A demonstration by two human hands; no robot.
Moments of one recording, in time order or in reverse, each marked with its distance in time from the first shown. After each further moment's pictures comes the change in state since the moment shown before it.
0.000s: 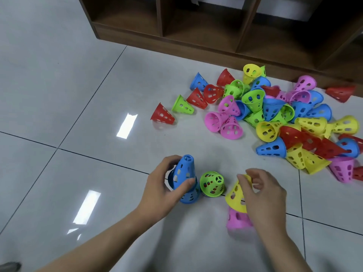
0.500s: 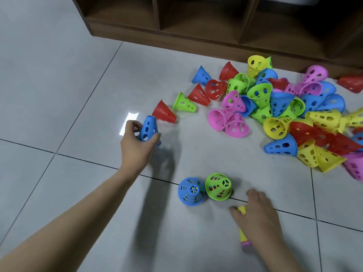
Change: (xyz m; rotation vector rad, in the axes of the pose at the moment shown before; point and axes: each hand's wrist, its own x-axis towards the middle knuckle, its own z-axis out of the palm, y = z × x) left_hand 0.109 -0.050 -0.050 0.112 0.451 -0.176; right_hand -0.014 0.058 0.040 -0.680 -0.375 0.047
